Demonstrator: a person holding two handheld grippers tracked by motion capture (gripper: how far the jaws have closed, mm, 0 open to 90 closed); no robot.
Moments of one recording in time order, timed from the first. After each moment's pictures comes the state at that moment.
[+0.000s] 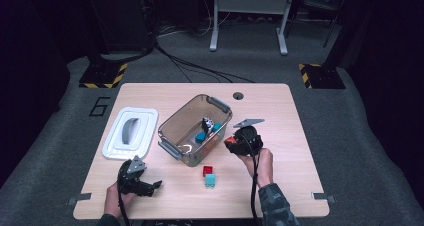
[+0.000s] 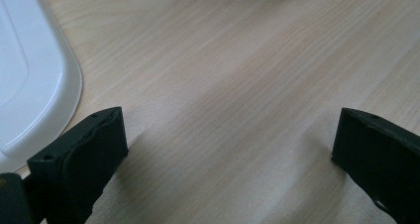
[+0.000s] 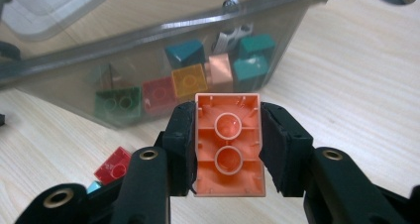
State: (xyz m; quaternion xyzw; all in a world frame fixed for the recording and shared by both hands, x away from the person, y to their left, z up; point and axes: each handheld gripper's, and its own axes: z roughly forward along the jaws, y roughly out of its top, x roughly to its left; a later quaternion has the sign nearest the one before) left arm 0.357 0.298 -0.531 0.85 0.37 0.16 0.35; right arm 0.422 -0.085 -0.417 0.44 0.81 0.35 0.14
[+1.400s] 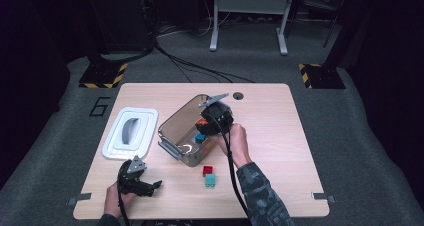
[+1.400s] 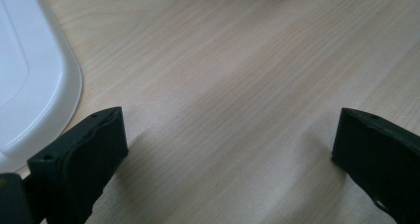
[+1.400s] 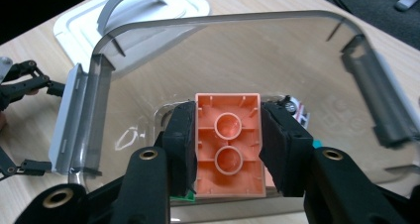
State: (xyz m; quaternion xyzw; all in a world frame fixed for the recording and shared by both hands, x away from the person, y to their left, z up) left arm 0.357 0.298 -0.531 0.84 0.37 0.16 0.35; right arm 0.451 0.001 -0.355 0.35 0.86 0.35 0.14
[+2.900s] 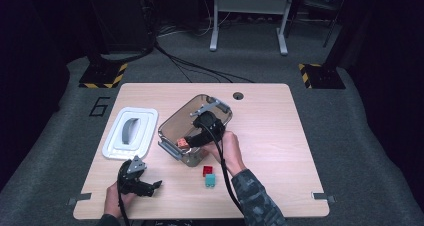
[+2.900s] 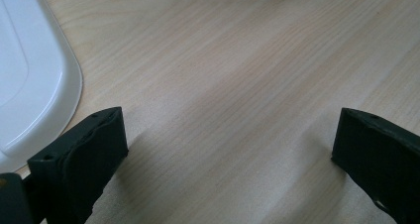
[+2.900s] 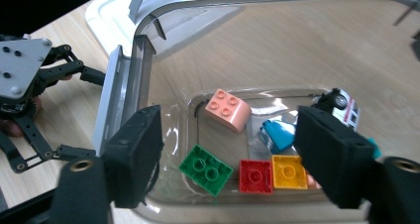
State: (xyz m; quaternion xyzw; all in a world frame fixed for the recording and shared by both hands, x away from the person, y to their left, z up) left arm 0.357 0.298 -0.531 0.85 0.37 0.16 0.35; right arm 0.436 0.019 -0.371 0.34 0.87 0.35 0.11
